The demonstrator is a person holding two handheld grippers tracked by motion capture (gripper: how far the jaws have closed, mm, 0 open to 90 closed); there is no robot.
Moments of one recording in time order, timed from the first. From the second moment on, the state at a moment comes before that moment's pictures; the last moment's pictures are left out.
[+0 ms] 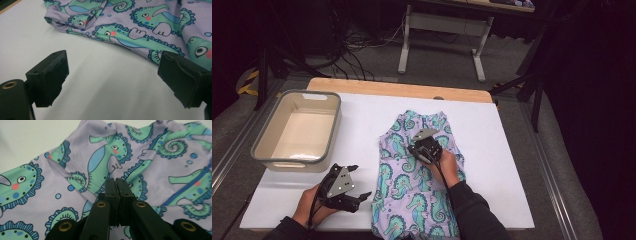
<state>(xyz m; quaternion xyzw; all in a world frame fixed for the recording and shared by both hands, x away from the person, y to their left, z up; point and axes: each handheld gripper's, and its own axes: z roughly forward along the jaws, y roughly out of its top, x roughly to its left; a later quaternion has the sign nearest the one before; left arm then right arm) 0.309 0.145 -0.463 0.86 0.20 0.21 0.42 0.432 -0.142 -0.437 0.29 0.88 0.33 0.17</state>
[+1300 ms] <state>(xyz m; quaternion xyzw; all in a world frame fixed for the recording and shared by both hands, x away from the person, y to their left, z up) 0.307 0.149 -0.457 0.86 0.20 0.22 0.42 0.379 -0.260 -0.391 0.29 0.80 0.46 0.26</state>
